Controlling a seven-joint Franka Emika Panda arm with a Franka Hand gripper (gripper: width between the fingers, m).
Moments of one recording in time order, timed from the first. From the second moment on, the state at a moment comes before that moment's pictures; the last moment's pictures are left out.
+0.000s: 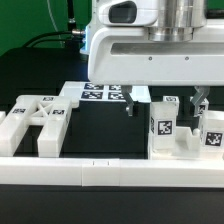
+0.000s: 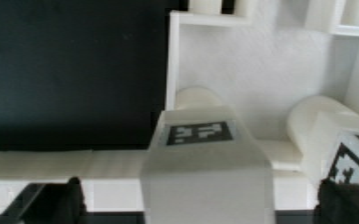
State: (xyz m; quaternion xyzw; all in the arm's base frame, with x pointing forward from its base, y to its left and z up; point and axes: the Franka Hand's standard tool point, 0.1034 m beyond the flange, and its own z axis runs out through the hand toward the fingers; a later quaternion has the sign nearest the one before) arm 0.634 0.045 0.083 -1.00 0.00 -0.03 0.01
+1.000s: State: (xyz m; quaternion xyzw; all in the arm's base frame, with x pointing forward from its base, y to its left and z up) arm 0.633 0.045 0.082 -0.98 0.21 -0.03 0.03
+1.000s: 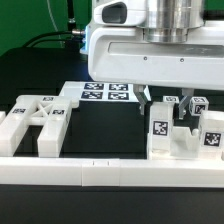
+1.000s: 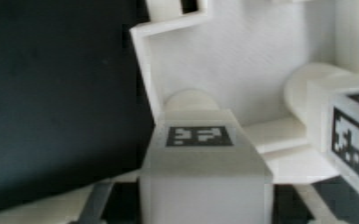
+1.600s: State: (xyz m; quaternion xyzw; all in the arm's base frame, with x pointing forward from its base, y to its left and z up) arm 0.635 0.050 0.081 -0.90 0.44 -0.03 0.04
